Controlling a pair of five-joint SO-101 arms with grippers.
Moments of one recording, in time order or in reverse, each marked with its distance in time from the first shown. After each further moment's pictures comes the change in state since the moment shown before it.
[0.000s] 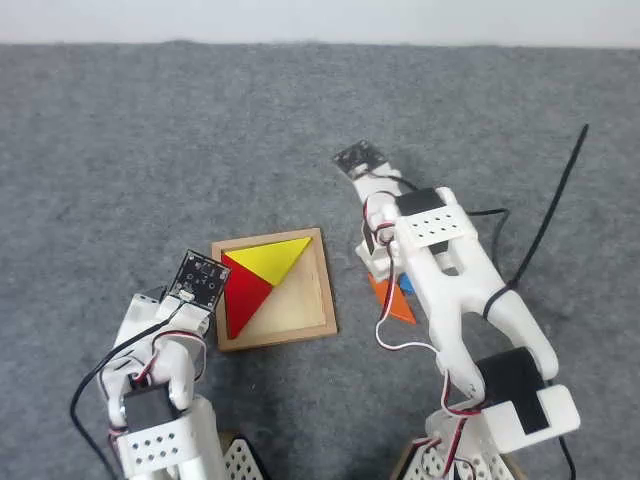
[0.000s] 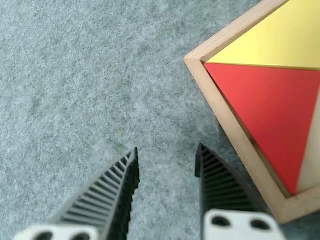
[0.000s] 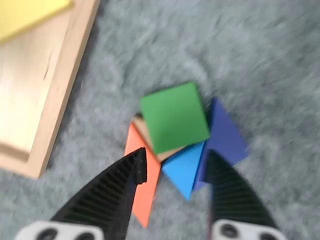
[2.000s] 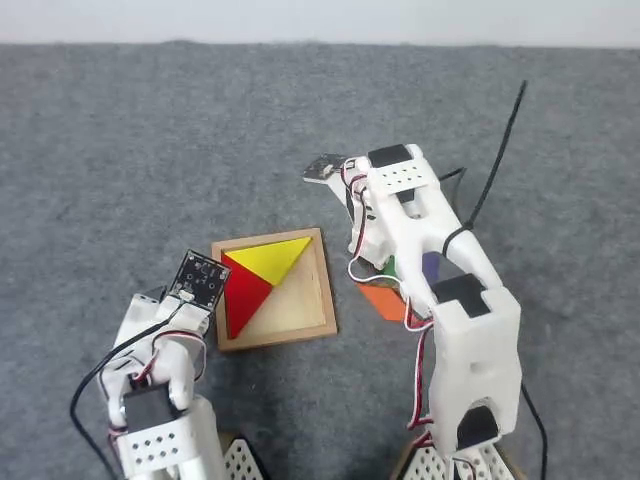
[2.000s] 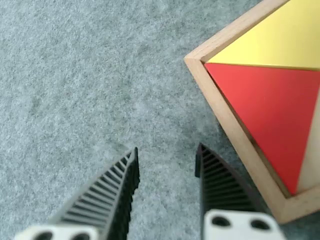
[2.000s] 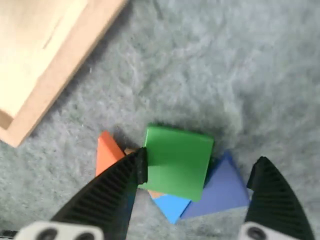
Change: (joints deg) left arm 0.0 0.0 0.0 0.0 0.0; right arm -0.2 33.6 -34.9 21.9 20.7
